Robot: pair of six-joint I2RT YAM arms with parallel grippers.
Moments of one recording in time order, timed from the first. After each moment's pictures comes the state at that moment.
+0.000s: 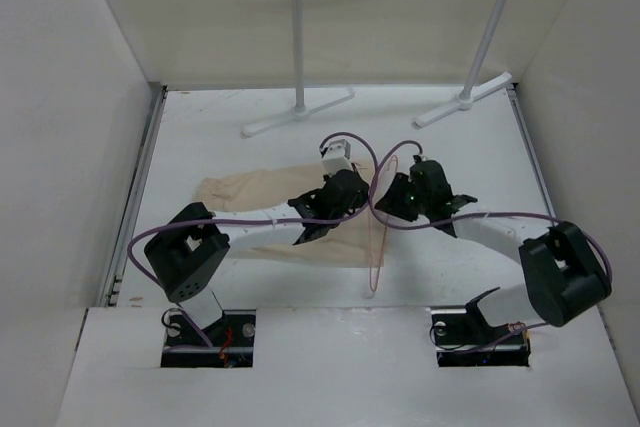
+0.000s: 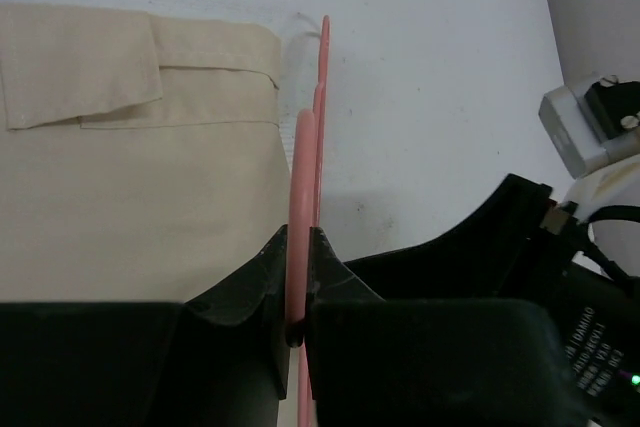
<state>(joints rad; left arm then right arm) -0.98 1.64 0.96 0.22 -0.46 -0.84 0.46 1.36 0.65 -0.03 -0.13 0.78</state>
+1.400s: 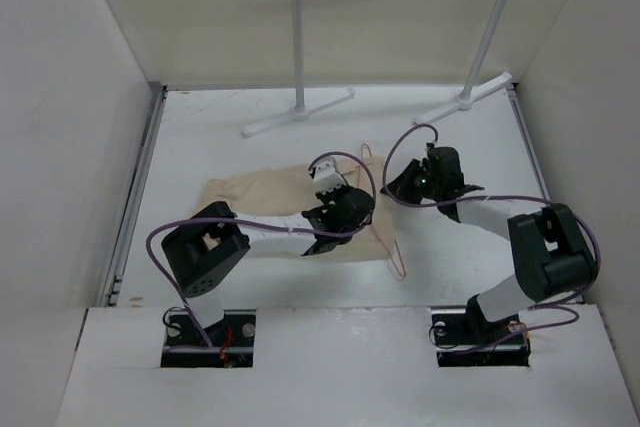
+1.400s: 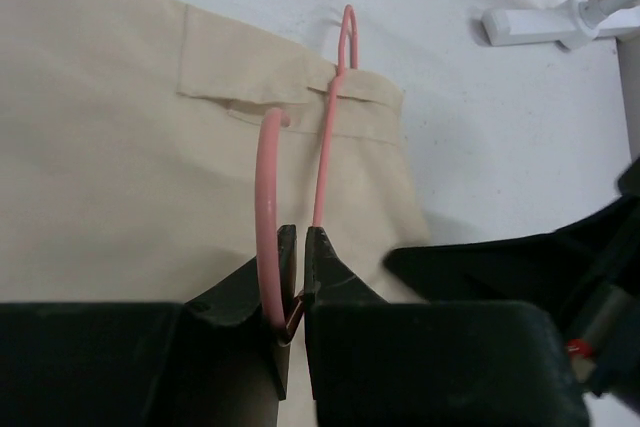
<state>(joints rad) -1.06 1.74 0.95 0.20 -0.87 -1.07 0.30 1.54 0.70 0.16 -0.35 0.88</state>
